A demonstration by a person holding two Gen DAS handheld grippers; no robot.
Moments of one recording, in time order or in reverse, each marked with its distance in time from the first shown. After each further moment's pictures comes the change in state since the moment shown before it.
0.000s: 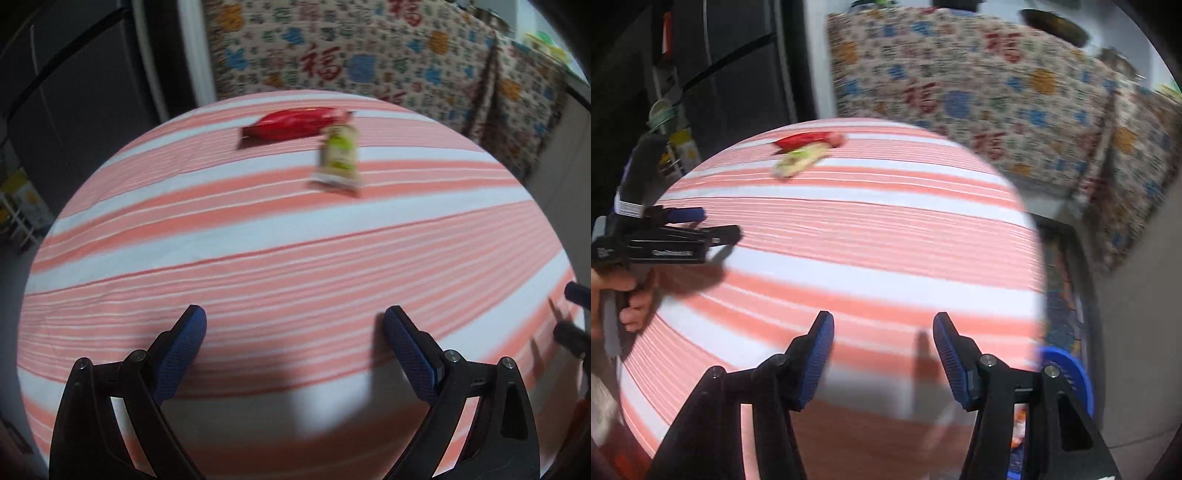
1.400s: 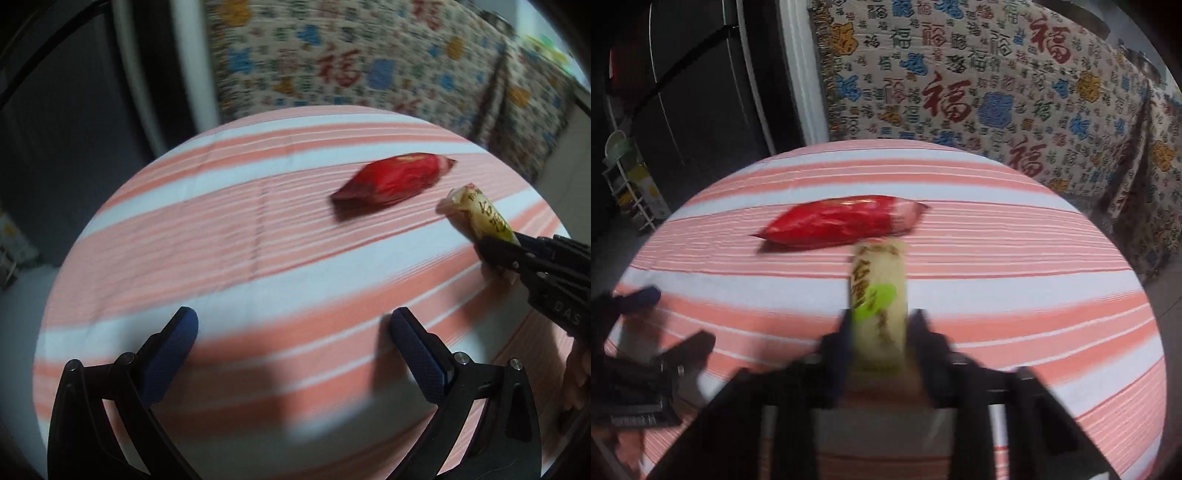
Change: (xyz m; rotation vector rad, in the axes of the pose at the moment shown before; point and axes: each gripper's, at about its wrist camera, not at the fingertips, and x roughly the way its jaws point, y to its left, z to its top) left arm 0.064 0.077 0.084 0.124 -0.003 -0.084; right arm 0.149 0.092 0.155 0.158 -0.012 -0.096
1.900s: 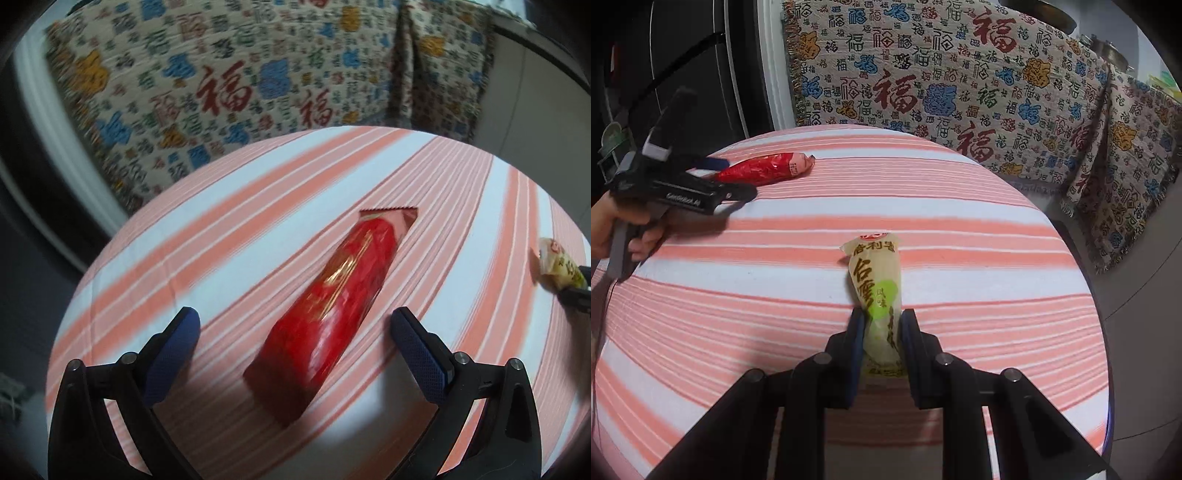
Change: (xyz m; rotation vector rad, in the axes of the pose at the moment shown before) left arm 0.057 -0.058 0.088 0.369 -0.041 -0.165; right arm -0.059 -0.091 -0.059 -0.024 0.003 -0.064
